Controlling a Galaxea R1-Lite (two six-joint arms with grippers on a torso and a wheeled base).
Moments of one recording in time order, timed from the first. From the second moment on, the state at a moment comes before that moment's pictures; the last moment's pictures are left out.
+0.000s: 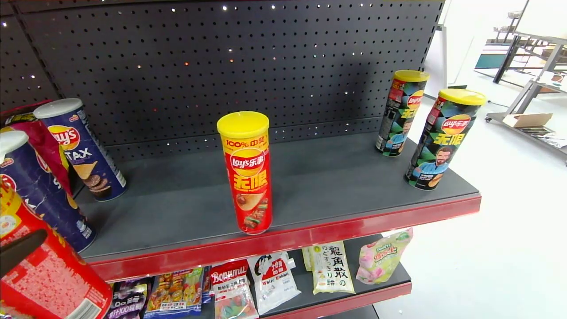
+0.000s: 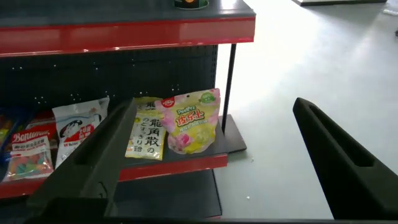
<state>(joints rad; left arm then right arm) 0.15 0.69 -0.52 -0.04 -0.56 0.09 0.00 0.00 0.00 0.00 0.01 -0.04</state>
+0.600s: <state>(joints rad) 0.12 0.83 -0.55 -0.18 -0.59 0.10 0.00 0.00 0.00 0.00 0.00 -0.01</state>
